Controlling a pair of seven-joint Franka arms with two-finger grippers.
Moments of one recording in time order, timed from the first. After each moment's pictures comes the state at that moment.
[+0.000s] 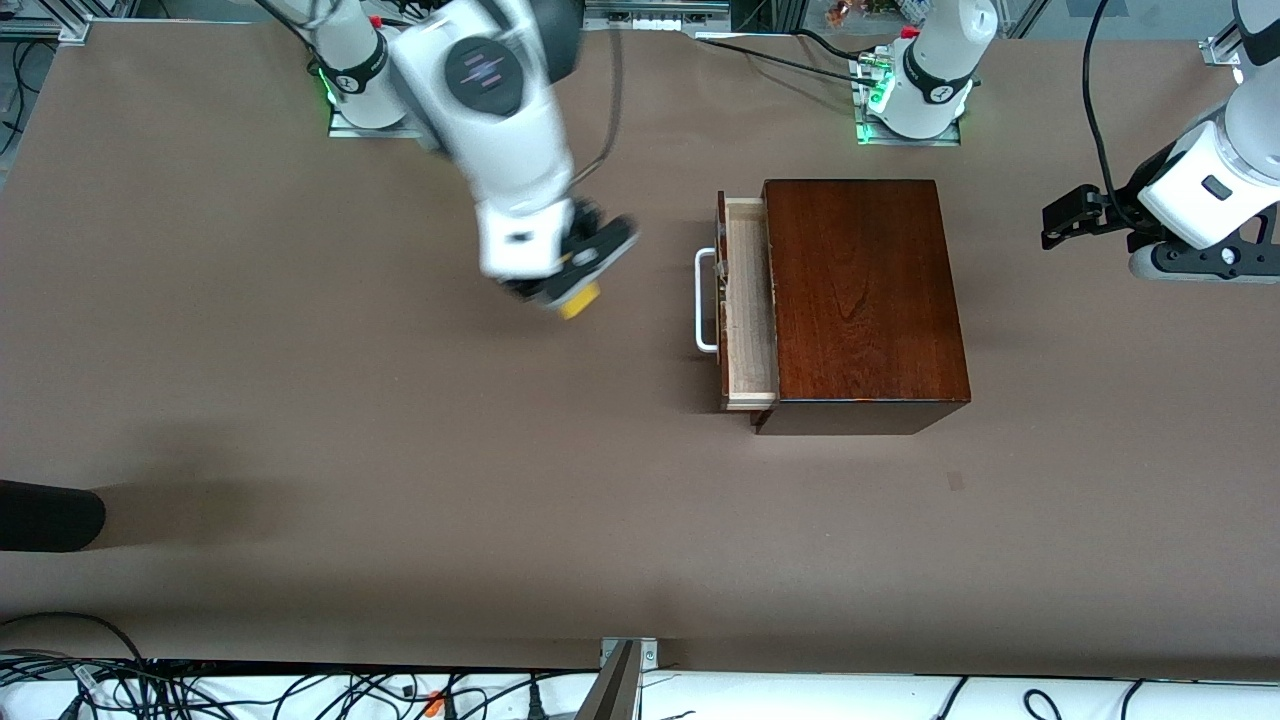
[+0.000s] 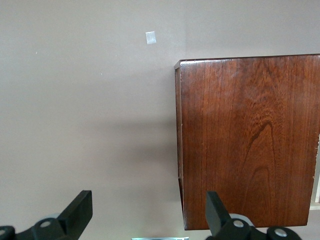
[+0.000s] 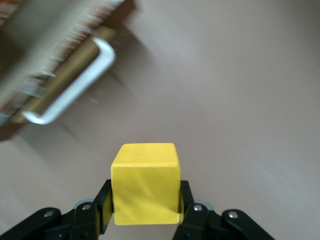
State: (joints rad) left arm -0.06 0.01 0.00 -1.64 0.00 1.51 -0.04; right arm 0.68 0.41 0.10 -1.42 -0.03 1.89 -0.07
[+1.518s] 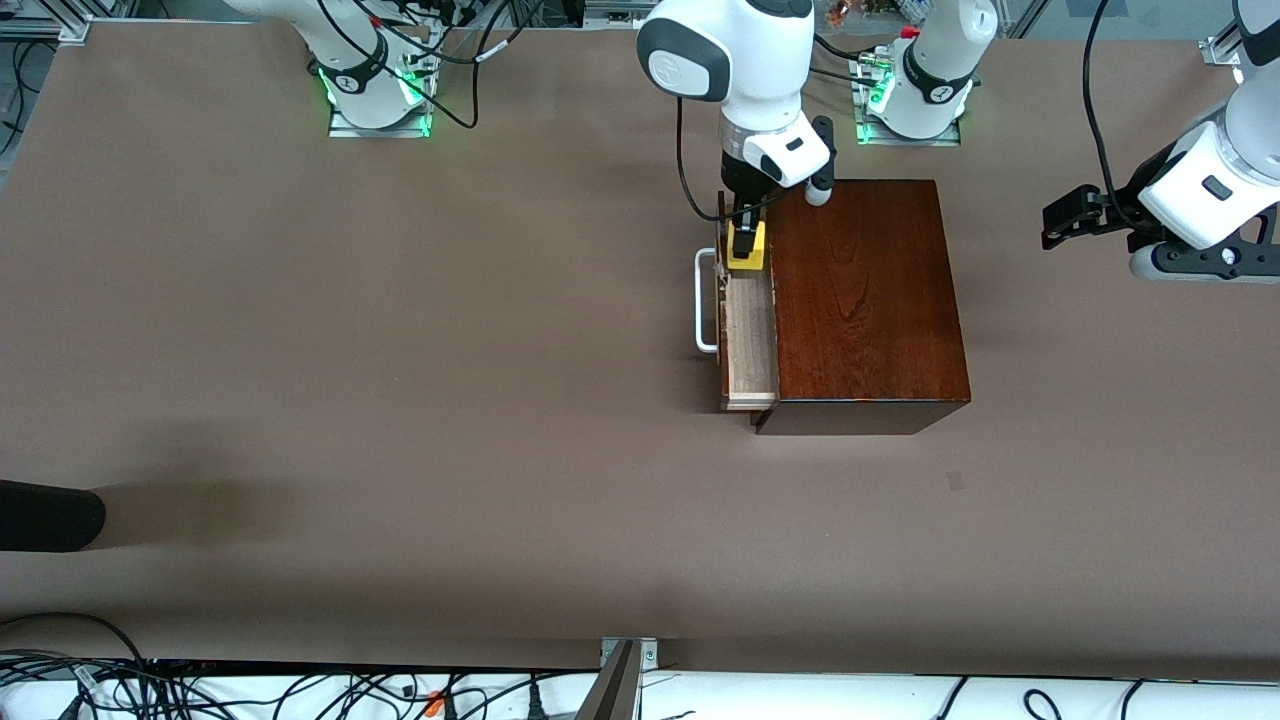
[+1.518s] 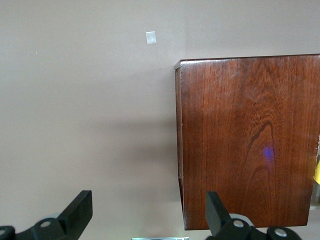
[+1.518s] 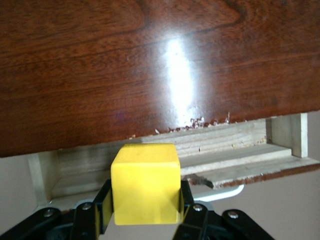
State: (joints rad) left arm -0.06 0.01 0.00 -1.64 0.00 1.51 -0.04; right arm 0.99 0.77 0.10 -1.06 -0.25 1.96 -0.32
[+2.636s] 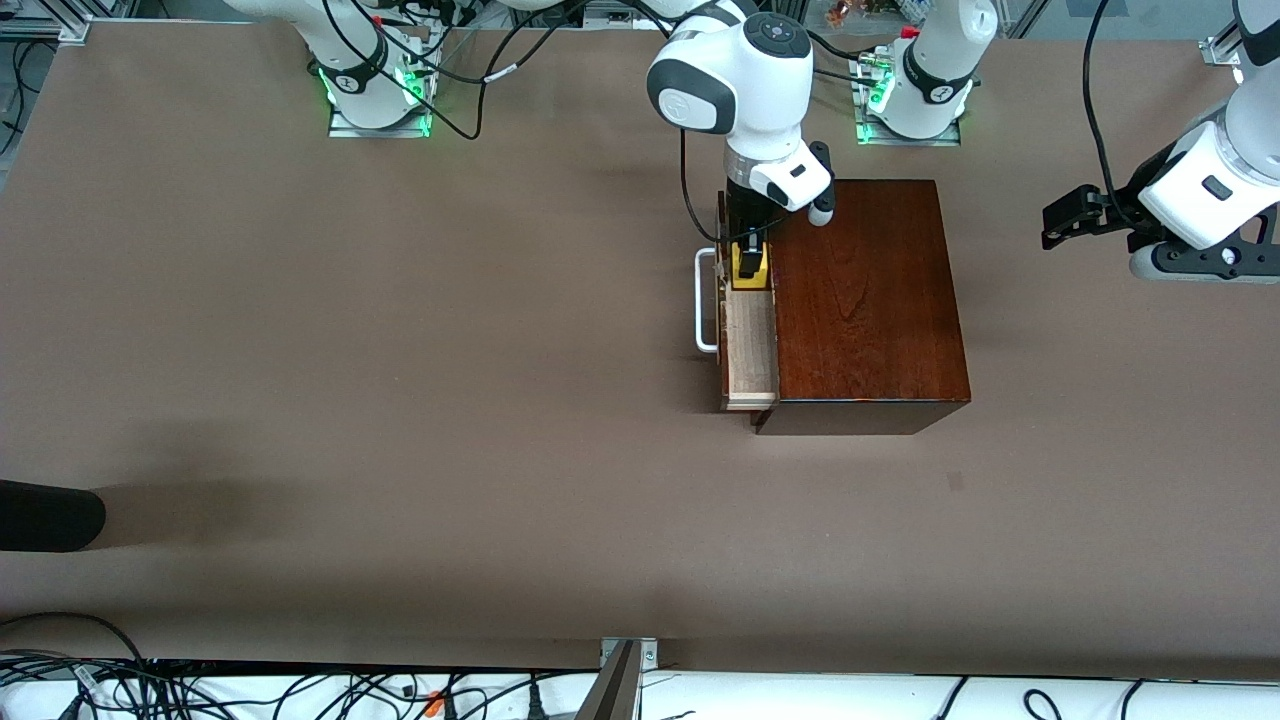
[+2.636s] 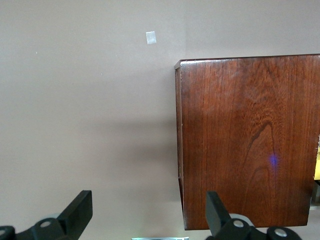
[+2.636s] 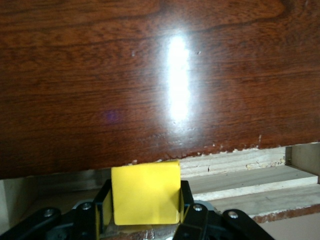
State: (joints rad) left arm -0.06 0.01 0.00 -1.64 0.00 1.51 -0.04; right arm 1.00 0.83 0.09 -1.06 -0.28 2.02 -0.36
